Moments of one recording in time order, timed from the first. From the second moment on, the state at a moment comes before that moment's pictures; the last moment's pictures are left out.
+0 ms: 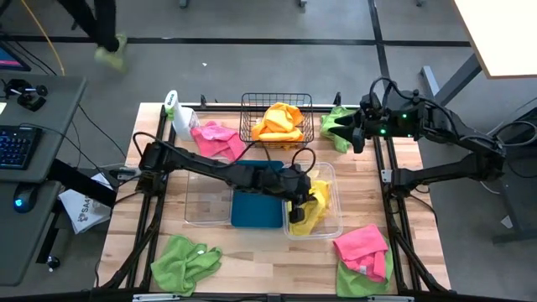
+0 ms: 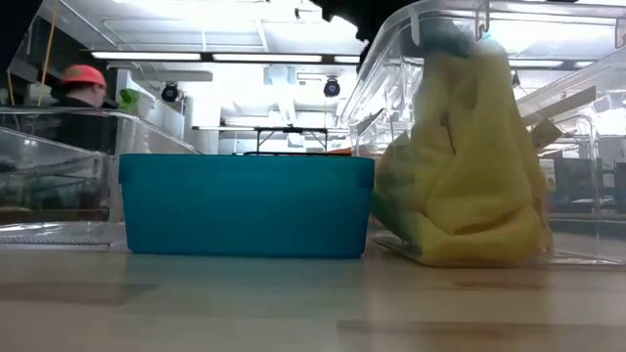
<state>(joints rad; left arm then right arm) -0.14 2.01 1.59 -0.10 -0.09 -0.19 -0.19 0.99 1.36 -0.79 0.06 0.46</state>
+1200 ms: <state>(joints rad) -0.10 1.77 1.59 -0.58 -0.03 -0.18 0.07 1.03 1.36 -1.17 0.05 0.55</state>
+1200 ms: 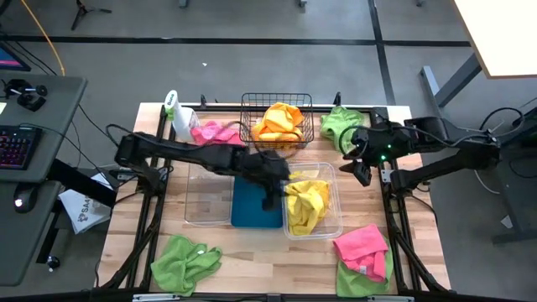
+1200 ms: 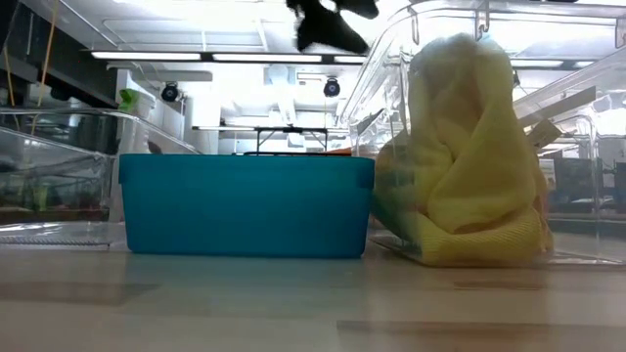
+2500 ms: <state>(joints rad) -0.37 1.39 1.58 -0.61 -0.54 -0.40 0.82 1.14 0.56 -0.79 -0.26 1.91</state>
